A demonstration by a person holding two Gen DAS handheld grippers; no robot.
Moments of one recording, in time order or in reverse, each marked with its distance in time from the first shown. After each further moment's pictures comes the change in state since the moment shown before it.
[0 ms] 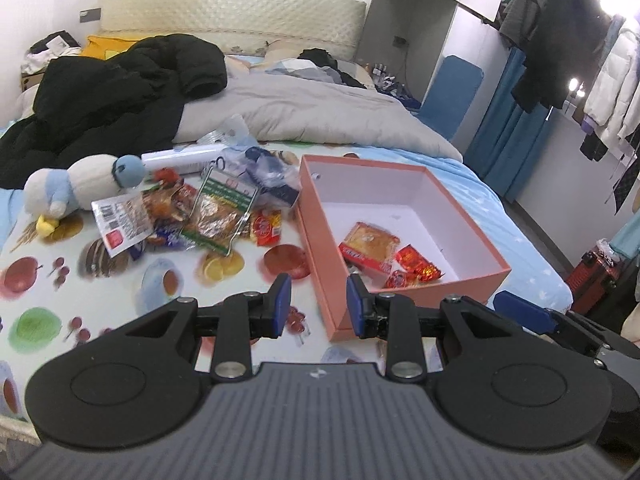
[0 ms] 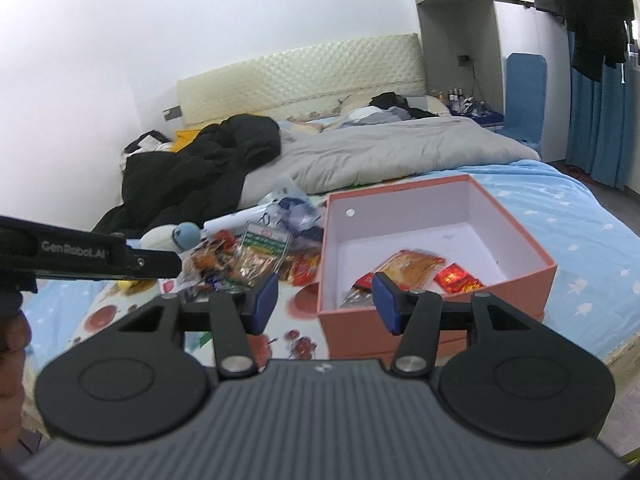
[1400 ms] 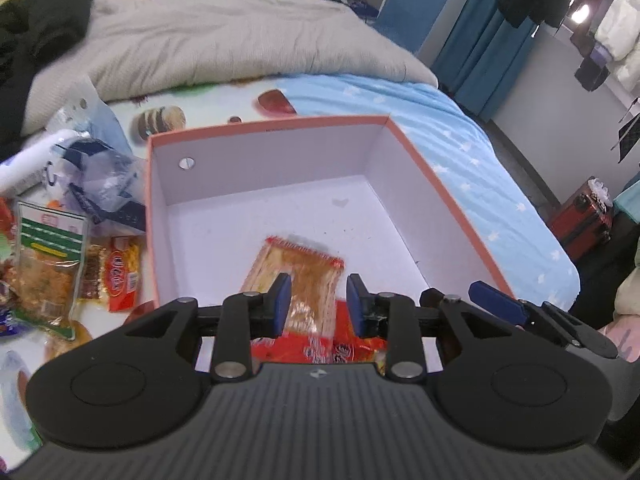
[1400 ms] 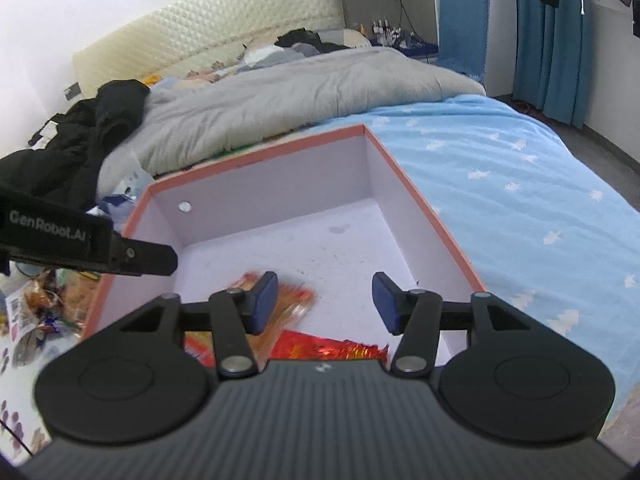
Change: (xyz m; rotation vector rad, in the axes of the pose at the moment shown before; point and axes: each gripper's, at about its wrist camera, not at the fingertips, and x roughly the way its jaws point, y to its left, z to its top) left arm 0.311 -0.116 0.119 0.101 0.287 -0.123; right arm 0.195 -0.169 0.040 0.117 0.172 -0.186
